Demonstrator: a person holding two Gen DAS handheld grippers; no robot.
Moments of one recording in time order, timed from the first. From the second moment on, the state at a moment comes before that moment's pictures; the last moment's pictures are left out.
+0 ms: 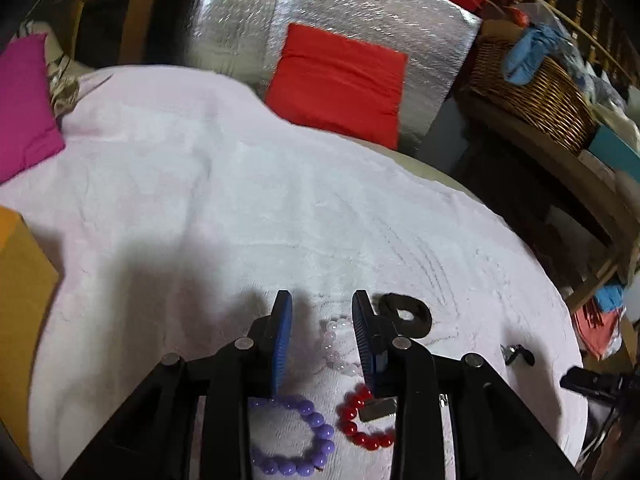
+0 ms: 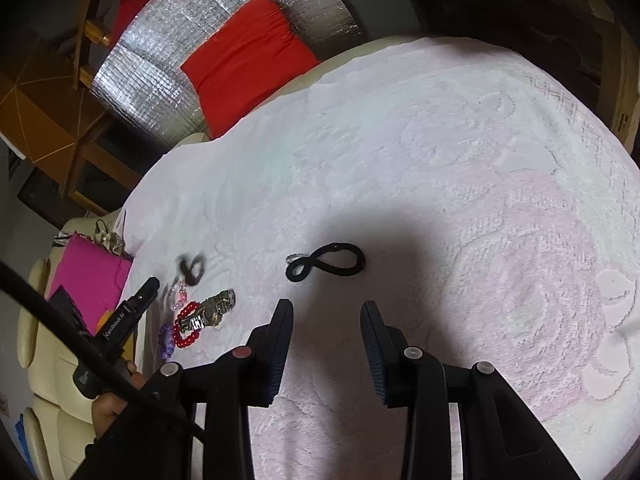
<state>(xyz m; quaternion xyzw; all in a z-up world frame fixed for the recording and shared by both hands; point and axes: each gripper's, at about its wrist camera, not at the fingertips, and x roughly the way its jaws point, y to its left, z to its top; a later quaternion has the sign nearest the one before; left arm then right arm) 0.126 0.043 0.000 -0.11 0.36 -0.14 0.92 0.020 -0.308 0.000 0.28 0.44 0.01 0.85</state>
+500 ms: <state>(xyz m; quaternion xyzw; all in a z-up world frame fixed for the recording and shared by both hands) 0.095 -0.049 0.009 0.04 0.36 -0.29 0.88 0.021 -0.306 0.000 0.28 0.44 0.01 0.85</state>
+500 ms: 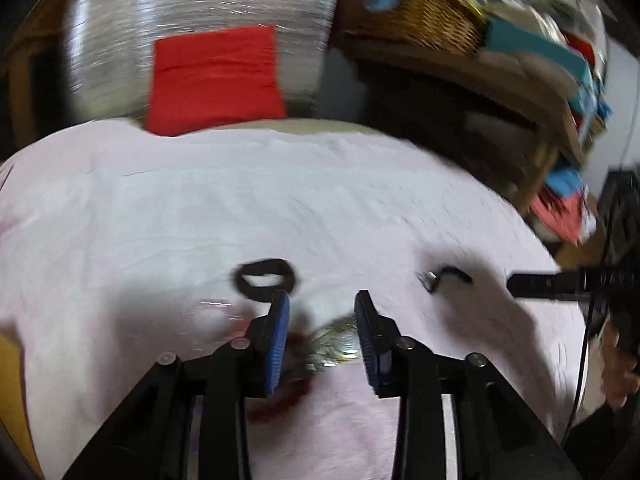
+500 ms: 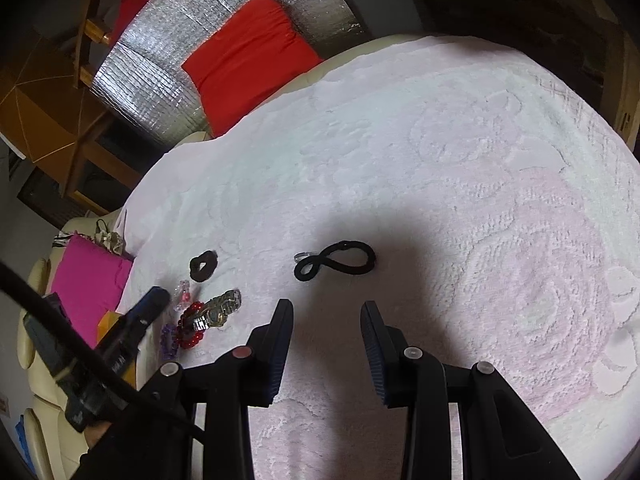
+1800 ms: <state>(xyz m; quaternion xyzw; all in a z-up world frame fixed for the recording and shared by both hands) 0.031 -0.063 0.001 0.15 0.37 -0.38 0.83 0.070 -0.291 -0.023 0.14 0.46 -0.04 0.88</state>
